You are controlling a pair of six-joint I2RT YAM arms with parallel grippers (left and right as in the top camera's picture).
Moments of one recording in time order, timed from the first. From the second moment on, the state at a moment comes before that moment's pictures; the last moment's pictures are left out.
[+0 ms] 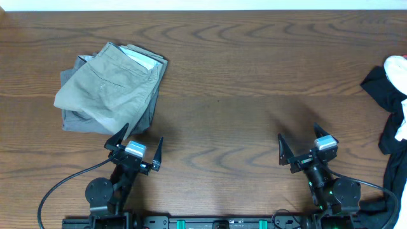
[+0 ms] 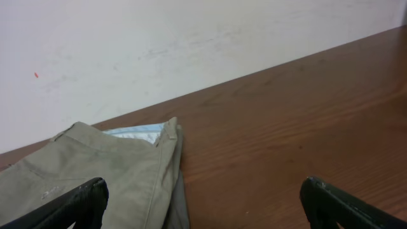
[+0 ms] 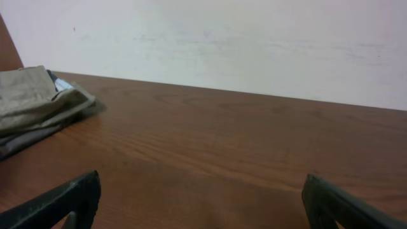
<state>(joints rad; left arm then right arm) 0.08 0.01 0.02 -0.09 0.44 0.20 0.04 0.01 0.01 -0.04 -0.27 0.05</state>
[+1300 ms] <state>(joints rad) 0.08 0.28 0.38 -0.35 0.39 -0.13 0.04 0.17 0.10 0.00 -0.54 0.31</state>
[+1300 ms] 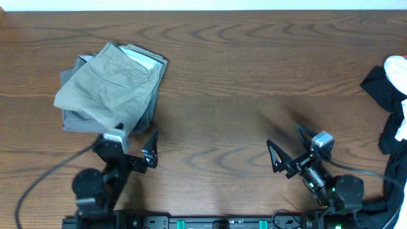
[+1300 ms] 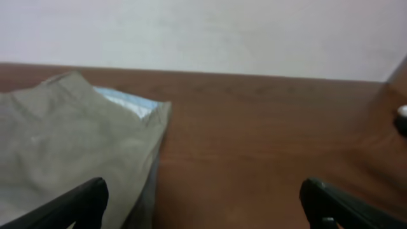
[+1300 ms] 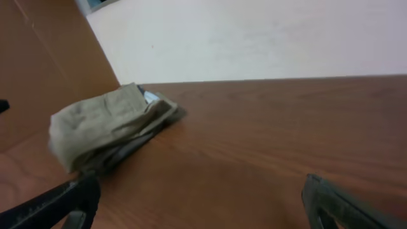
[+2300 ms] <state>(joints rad) 0.07 1.03 1.02 -0.74 0.47 -0.15 -0.17 1.58 1.37 -0.89 -0.30 0.15</state>
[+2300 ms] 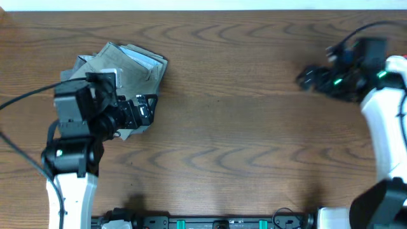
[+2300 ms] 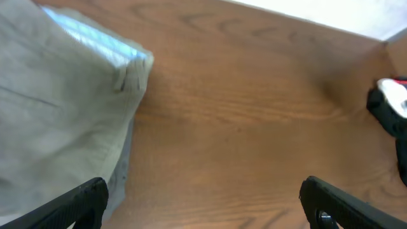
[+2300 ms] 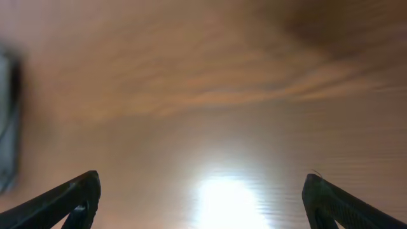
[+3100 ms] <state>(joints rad) -0.13 1.29 1.25 -0.99 0.33 -0.09 -0.66 2.04 1.76 -0.84 0.24 0.24</state>
